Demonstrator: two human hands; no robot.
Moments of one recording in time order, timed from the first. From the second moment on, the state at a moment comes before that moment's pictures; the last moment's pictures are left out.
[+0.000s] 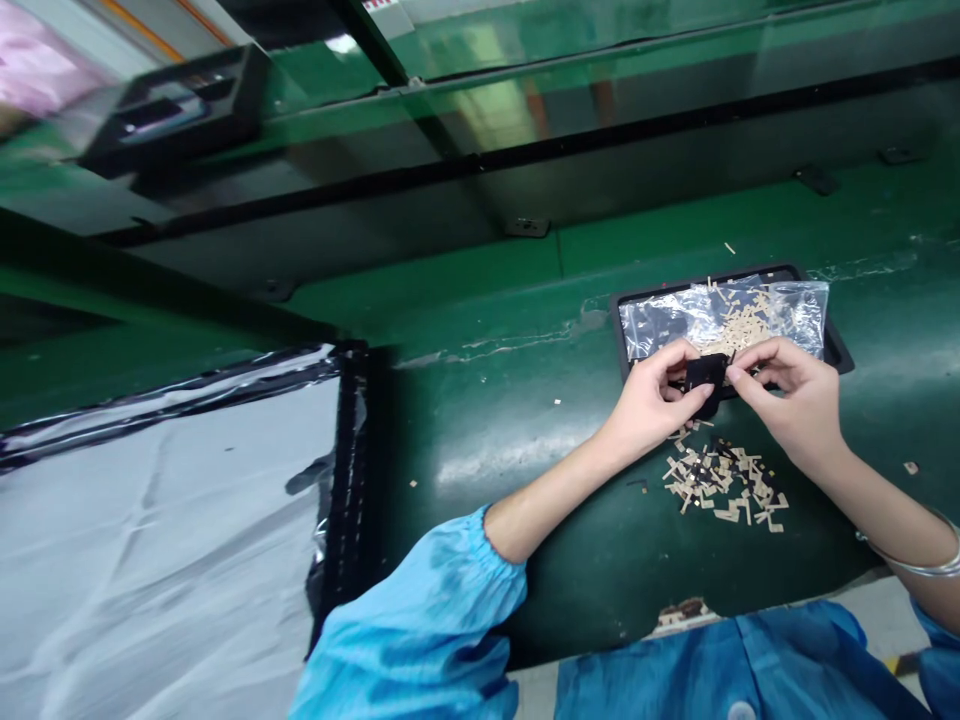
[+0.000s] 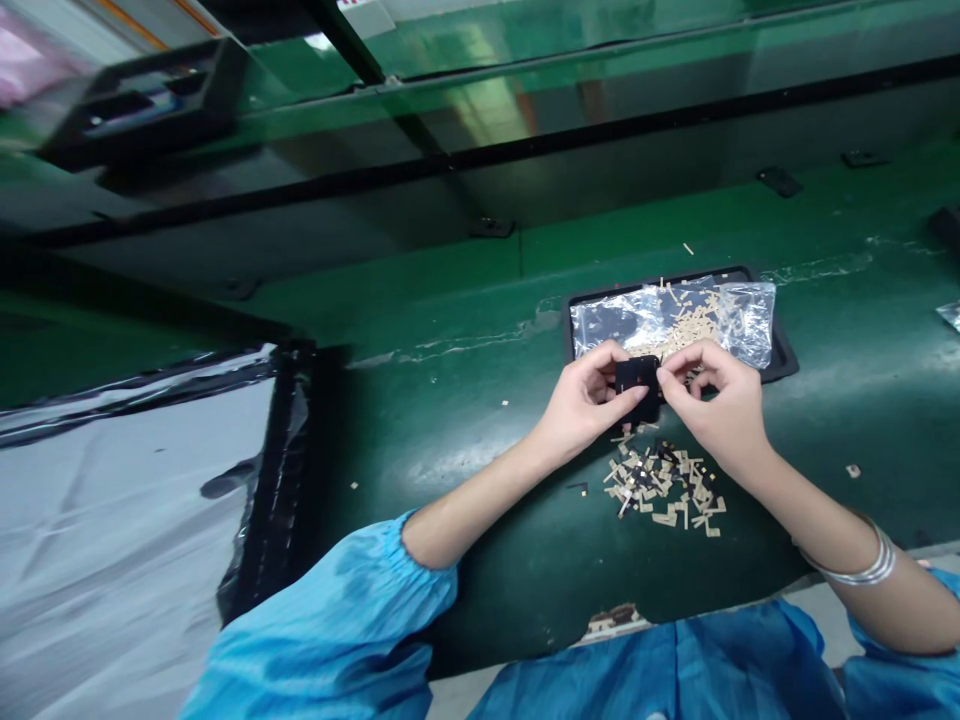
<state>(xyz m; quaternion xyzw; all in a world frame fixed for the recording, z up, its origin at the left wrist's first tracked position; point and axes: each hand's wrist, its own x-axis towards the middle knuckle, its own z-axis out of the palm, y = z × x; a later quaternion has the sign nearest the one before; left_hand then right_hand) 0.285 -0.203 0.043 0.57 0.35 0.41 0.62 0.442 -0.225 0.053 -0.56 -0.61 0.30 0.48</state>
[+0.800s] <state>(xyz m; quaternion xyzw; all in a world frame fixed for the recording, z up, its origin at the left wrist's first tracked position) 0.284 -0.201 0.044 0.56 0.33 0.41 0.64 0.446 -0.220 0.046 -0.55 -0.56 0.38 0.50</state>
